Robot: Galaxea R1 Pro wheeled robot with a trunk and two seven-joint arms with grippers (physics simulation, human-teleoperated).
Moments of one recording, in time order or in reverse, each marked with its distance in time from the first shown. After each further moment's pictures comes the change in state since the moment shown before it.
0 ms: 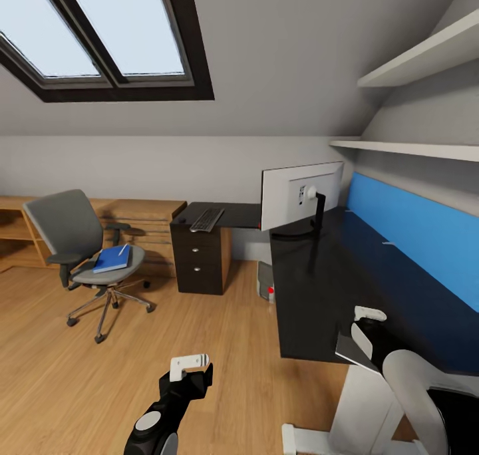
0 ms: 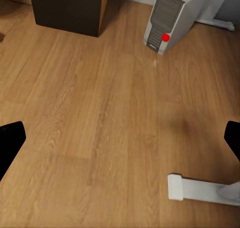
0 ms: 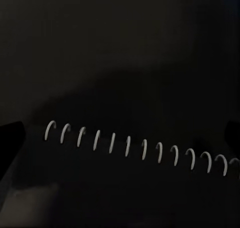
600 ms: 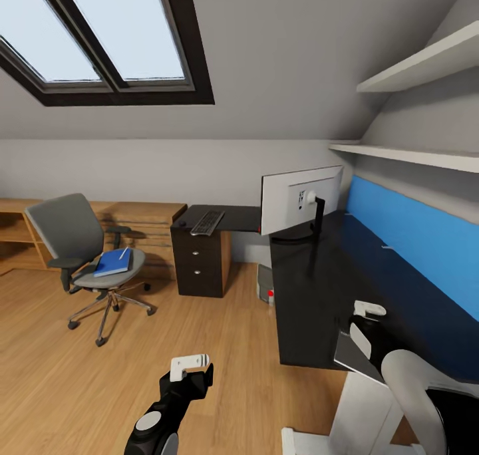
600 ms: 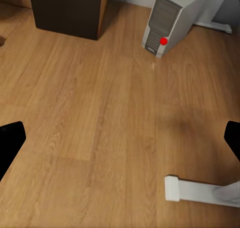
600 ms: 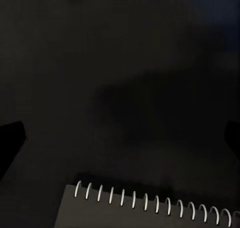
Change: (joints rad) left arm 0.000 -0.001 -0.001 0.001 0.000 0.001 0.000; right arm 0.000 0.006 -0.003 0.000 -0.004 -0.132 0.003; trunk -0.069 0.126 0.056
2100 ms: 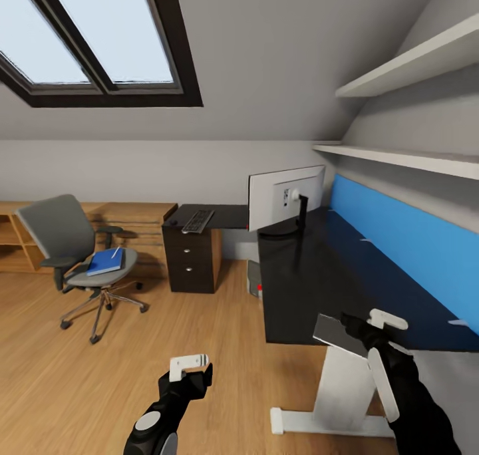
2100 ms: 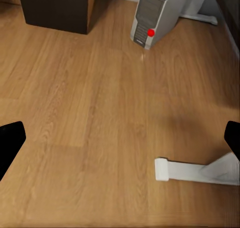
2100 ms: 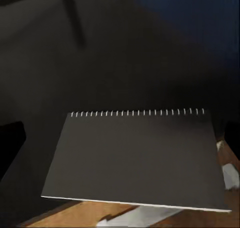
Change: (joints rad) left arm 0.000 0.003 0.002 0.001 0.000 -0.002 0.000; right arm 0.503 0.124 -0.125 -1.034 -0.103 0.305 0.008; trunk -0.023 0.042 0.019
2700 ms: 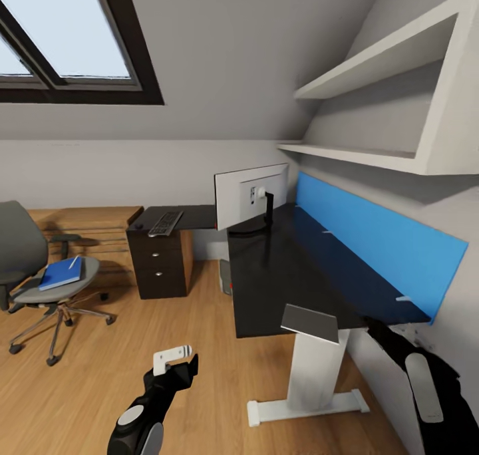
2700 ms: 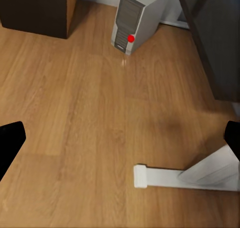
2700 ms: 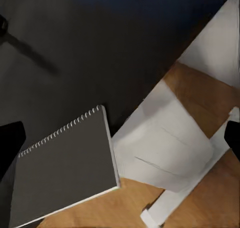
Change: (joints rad) left arm 0.000 -0.002 0.098 -0.045 0.034 -0.002 -0.003; right arm 0.003 -0.037 -0.211 0.008 -0.387 0.084 0.006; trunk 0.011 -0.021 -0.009
